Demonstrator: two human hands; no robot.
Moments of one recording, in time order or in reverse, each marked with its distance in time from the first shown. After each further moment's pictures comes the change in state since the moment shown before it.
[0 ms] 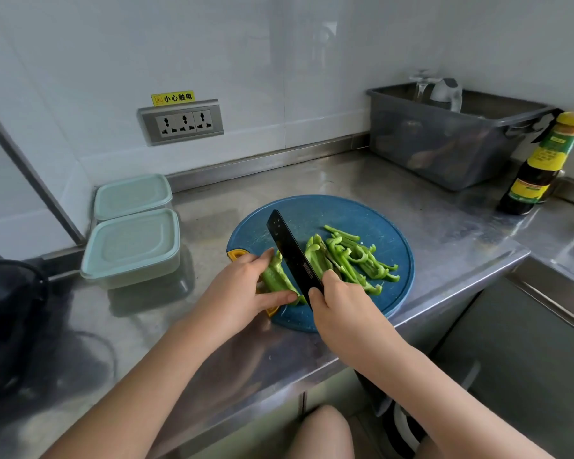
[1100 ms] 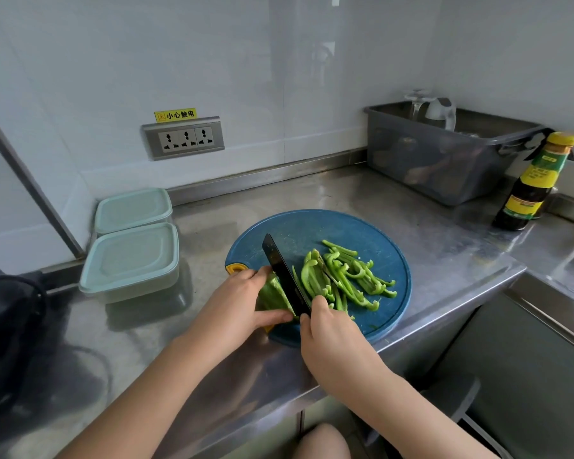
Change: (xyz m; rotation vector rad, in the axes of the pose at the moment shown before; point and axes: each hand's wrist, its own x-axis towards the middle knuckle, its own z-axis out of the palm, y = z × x) left_hand 0.001 0.000 0.000 0.056 0.018 0.040; right_hand -0.006 -0.003 0.014 -0.077 -0.031 -0.003
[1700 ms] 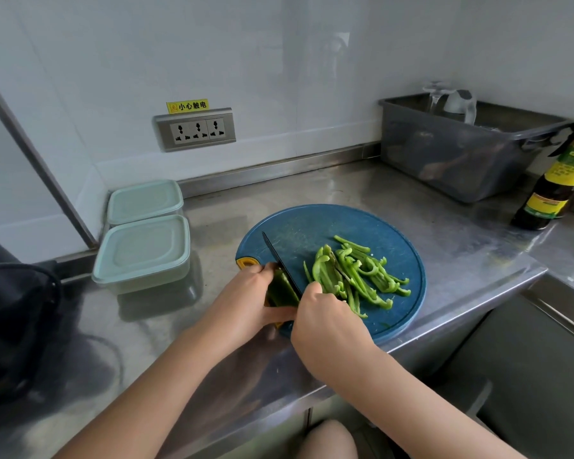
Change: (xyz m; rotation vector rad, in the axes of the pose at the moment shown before) left_hand 0.001 -0.001 0.000 -0.039 -0.051 -0.095; right_hand 0.007 -0.034 -0.010 -0.228 -0.082 0.013
